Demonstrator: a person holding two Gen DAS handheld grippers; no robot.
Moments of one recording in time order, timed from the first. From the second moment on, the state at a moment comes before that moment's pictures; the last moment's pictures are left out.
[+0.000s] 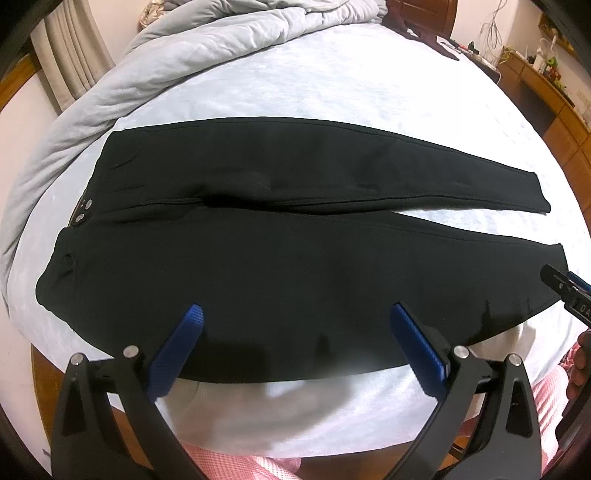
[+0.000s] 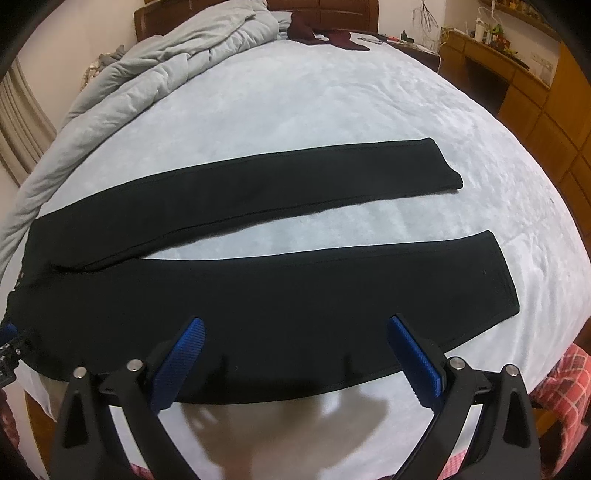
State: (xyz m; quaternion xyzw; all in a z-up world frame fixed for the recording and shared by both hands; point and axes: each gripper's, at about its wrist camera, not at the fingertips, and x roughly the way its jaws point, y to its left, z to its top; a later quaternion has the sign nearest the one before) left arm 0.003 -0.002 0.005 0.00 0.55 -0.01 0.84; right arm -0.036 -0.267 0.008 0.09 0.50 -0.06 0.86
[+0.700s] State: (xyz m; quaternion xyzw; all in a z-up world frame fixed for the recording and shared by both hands) left arm 0.004 -0.003 0.005 0.01 0.55 0.00 0.84; right arm -0.033 -0.266 0.007 0.09 0.50 -0.05 0.86
